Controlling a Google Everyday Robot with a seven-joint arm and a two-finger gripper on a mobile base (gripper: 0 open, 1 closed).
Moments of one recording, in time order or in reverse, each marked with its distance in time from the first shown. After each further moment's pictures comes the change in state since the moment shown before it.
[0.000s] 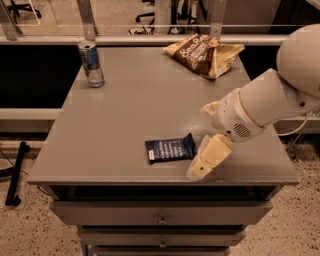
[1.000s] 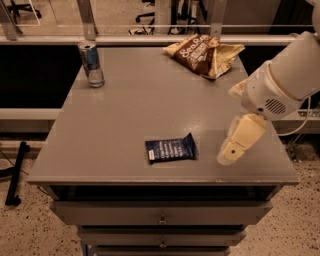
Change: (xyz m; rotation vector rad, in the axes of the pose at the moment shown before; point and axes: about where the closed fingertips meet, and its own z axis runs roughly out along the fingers) arm 0.017 -0.023 -0.067 0.088 0.157 -0.003
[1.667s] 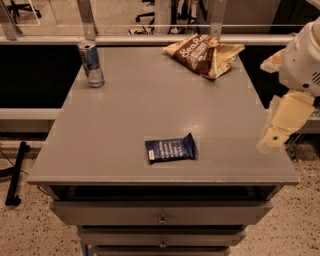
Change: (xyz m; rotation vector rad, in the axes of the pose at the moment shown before) arm 0.019 -0.009 -0.080 0.113 0.168 -0.077
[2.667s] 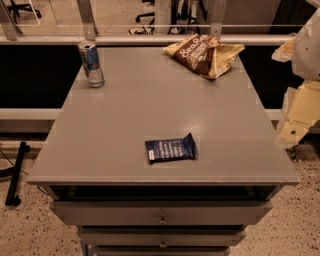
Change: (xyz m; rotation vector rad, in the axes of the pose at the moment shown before) arm 0.009 -0.004 -0.025 0.031 0.089 -0.038
